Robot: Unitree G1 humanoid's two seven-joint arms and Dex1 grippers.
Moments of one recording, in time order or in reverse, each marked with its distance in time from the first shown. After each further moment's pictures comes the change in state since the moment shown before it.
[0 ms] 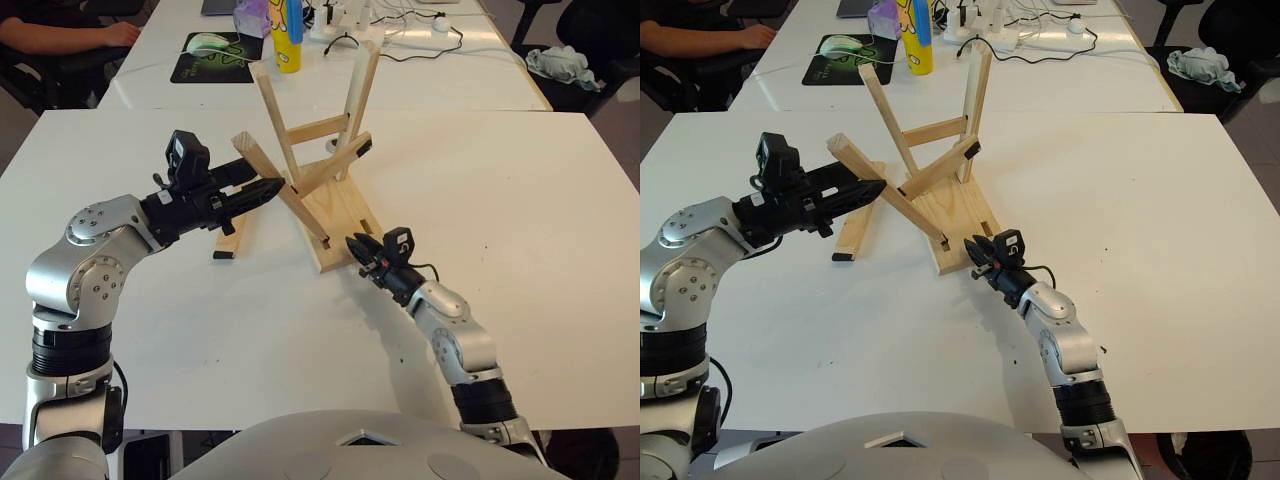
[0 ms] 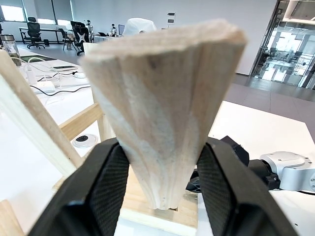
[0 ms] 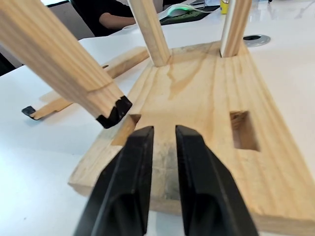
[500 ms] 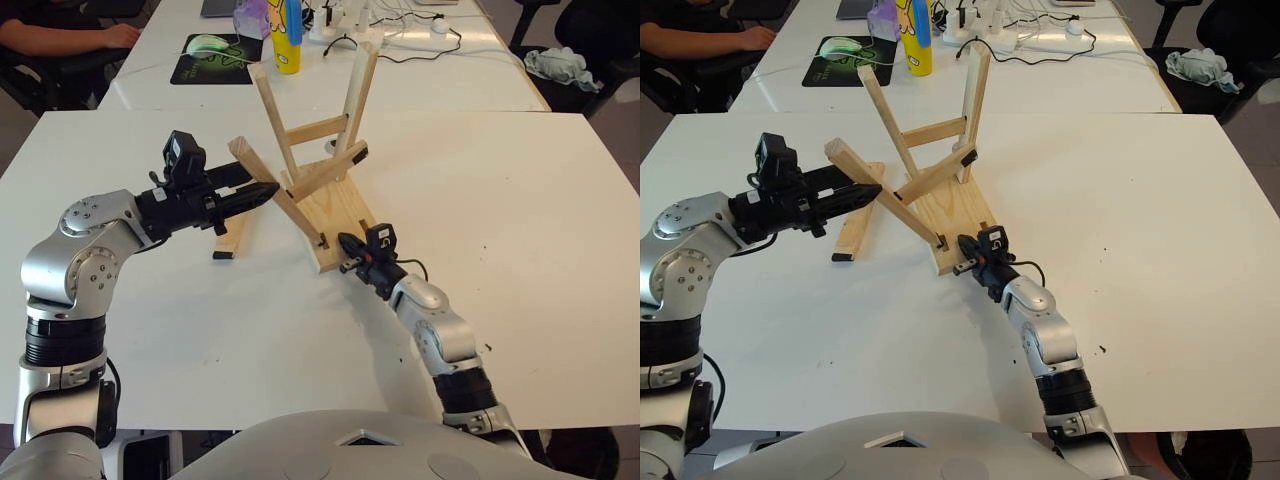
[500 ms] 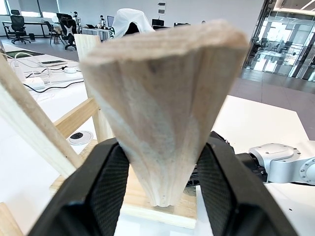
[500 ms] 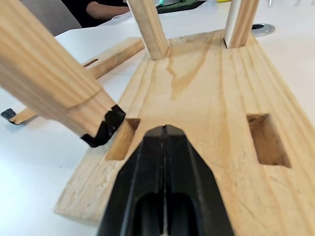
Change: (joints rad) left arm -0.057 0.026 -0.031 0.066 0.032 -0.014 -0.088; right arm -0.055 0.054 0.031 0.037 -0.050 0.077 -0.089
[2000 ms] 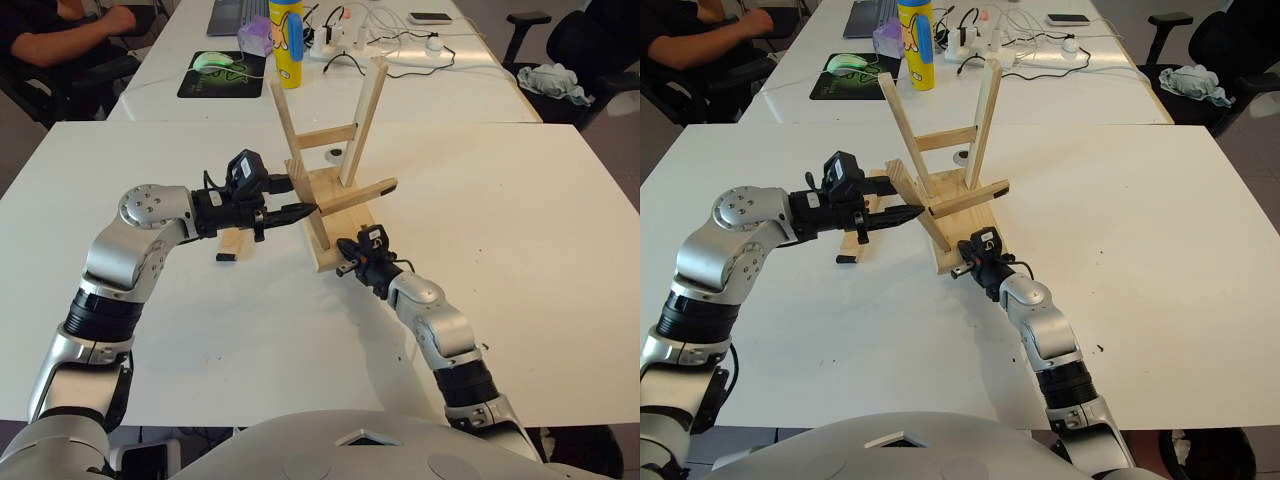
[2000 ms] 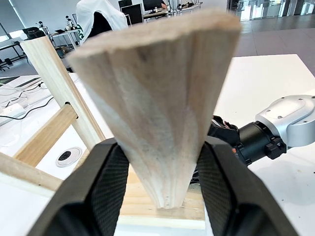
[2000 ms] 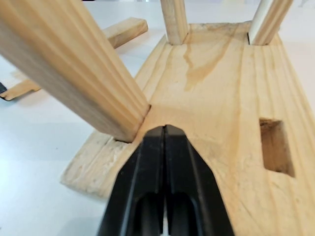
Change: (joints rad) left arm -0.135 -0.031 -0.302 0.167 0.233 -0.228 -0.058; right arm -0.040 -0.035 0.047 0.001 -0.056 0.102 -0.016
